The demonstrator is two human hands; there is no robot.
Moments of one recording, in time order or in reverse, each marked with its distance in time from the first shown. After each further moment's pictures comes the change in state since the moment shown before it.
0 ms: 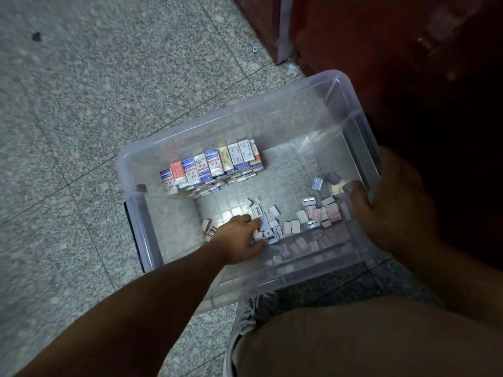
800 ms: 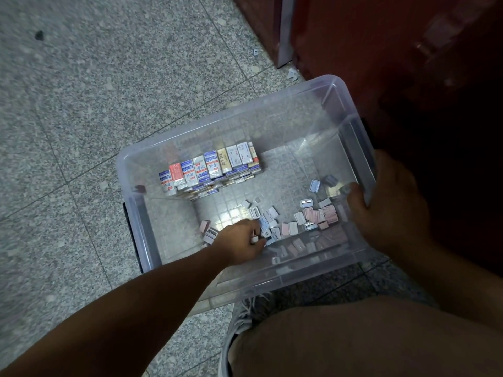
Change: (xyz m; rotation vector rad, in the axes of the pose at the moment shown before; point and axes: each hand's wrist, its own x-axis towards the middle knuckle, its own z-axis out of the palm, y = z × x) left_hand 0.002 0.010 0.011 -0.242 0.058 -0.082; right_hand 0.000 0.002 0.002 0.002 0.050 -0.043
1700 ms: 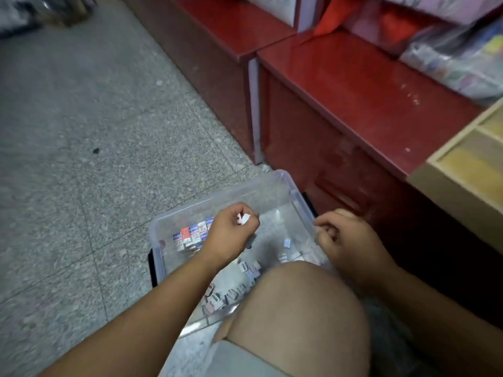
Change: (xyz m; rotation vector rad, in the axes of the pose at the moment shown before) left_hand -0.116 0.177 -0.168 -0.821 0.474 0.113; right_hand -0.054 -0.031 -0.123 0.265 0.028 -0.237
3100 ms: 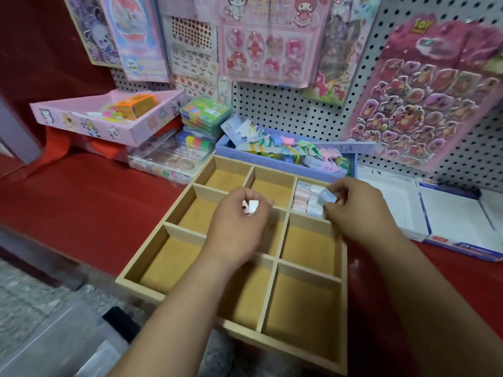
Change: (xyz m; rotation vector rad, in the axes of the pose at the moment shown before) left_hand -0.035 0.256 0.366 0.014 -0.439 0.445; right_hand -0.091 0.184 -0.352 -0.111 0.614 0.658
